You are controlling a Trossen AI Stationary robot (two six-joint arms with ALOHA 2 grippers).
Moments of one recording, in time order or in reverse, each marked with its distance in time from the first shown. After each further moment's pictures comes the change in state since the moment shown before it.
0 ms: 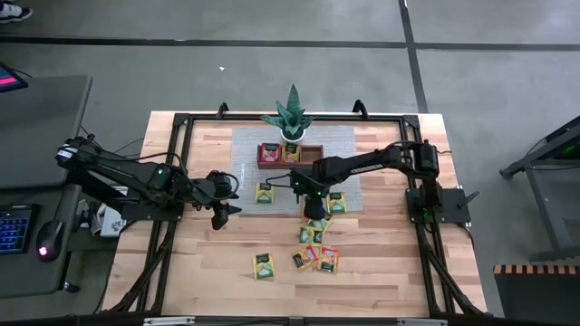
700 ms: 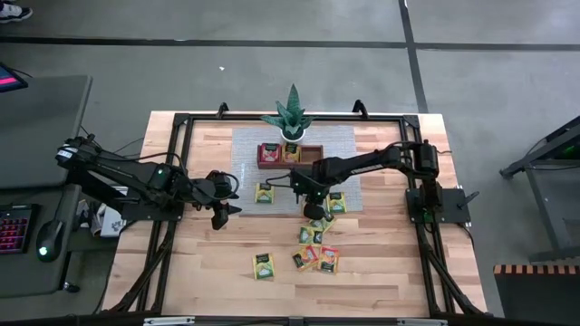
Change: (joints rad) left arm 0.000 0.000 0.000 0.000 0.000 0.000; right arm 0.001 0.001 0.000 0.001 0.026 0.020
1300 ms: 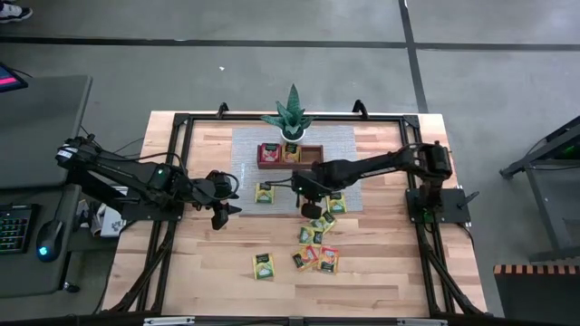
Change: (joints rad) left arm 0.000 0.000 0.000 0.000 0.000 0.000; right arm 0.061 -0.110 0.000 0.012 0.210 0.076
